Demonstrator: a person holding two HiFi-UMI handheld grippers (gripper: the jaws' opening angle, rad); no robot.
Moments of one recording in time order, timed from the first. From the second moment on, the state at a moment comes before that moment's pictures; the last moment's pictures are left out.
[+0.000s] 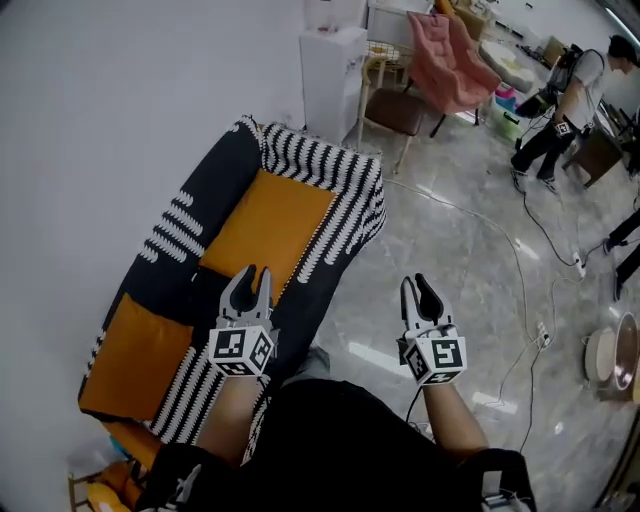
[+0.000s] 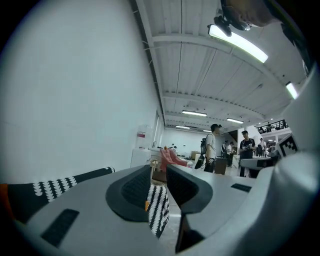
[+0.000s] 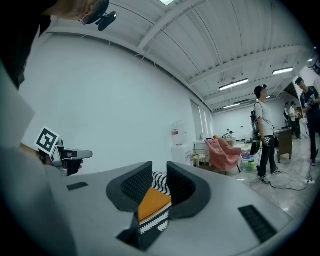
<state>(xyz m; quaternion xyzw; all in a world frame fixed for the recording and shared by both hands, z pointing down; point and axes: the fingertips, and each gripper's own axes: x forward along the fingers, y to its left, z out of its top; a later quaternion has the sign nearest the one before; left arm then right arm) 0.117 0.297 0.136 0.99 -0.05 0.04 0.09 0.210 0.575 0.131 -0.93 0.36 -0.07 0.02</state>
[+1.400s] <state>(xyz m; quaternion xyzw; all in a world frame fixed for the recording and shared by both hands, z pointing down) 0.215 0.005 0.215 0.93 -0.34 0.10 0.12 0.496 0.175 0.181 -0.79 0.60 -0.12 -0.03</state>
